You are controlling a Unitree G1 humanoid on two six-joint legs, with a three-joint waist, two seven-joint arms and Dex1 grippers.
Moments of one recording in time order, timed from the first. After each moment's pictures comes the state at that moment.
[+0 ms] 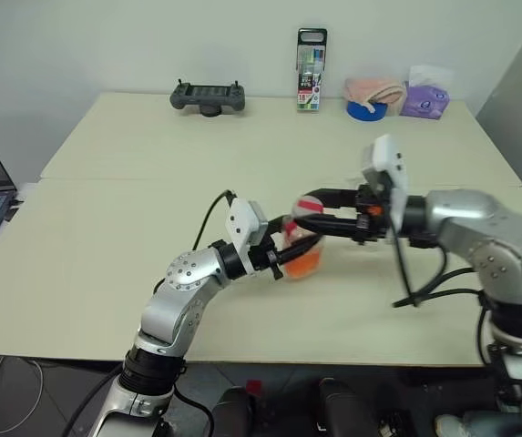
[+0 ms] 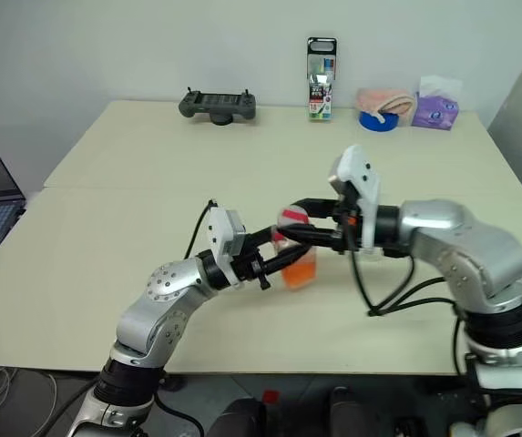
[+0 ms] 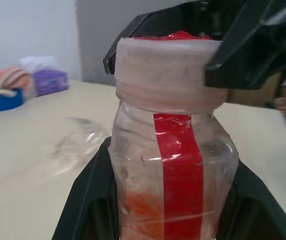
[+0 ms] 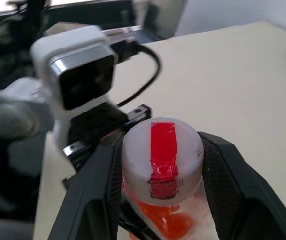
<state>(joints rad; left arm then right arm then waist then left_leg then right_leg) -0.36 0.30 -0.18 -0.27 -0.42 0.30 -0.79 -0.76 -0.68 0.10 -0.35 0.69 0.86 0.99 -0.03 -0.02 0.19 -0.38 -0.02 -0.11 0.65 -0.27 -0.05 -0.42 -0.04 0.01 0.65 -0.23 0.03</state>
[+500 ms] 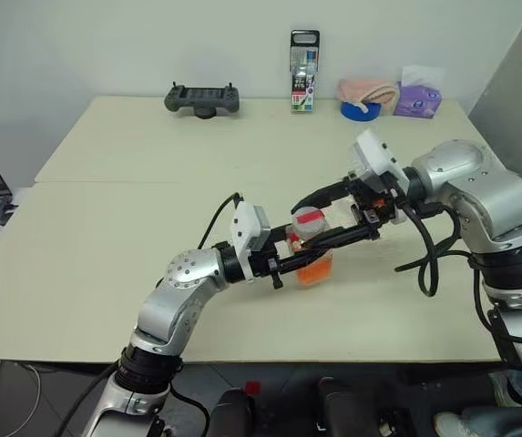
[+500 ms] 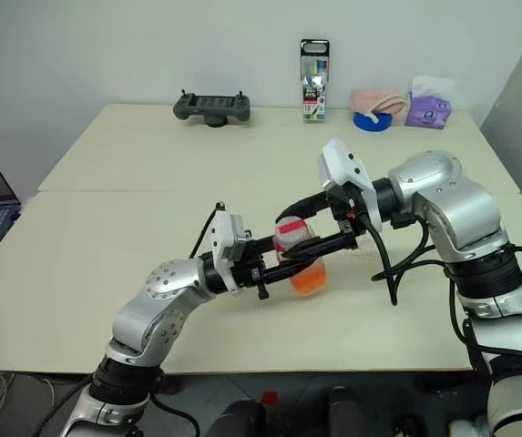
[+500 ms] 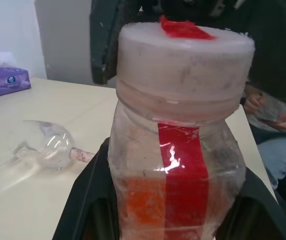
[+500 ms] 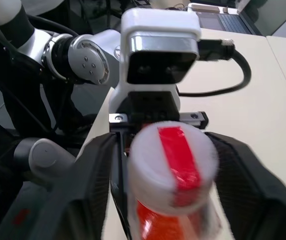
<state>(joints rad) -0.37 0.31 -0.17 -0.26 -0.45 0.34 -0.83 -0.95 -0.64 0.25 -0.08 0.49 0.61 1.41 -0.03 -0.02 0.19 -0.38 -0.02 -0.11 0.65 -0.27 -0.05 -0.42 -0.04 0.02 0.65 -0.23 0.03</state>
